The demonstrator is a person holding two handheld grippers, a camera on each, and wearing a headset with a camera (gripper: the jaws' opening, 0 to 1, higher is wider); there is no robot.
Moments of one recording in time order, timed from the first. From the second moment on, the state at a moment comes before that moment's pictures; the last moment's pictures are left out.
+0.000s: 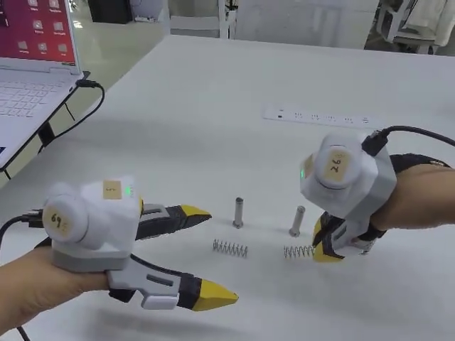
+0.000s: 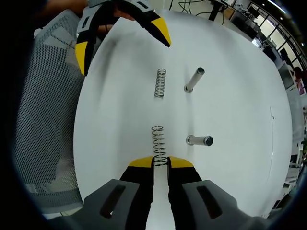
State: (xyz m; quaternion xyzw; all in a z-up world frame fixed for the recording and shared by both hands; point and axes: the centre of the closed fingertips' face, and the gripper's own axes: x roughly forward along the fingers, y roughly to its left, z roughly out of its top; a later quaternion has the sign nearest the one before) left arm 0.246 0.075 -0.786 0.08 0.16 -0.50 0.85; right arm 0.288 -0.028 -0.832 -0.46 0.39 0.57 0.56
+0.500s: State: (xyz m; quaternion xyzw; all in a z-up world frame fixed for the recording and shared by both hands) left arm 0.246 0.064 -0.786 0.09 0.17 -0.52 0.83; right arm 0.276 -0.026 -0.816 -0.45 0.38 0.57 0.57
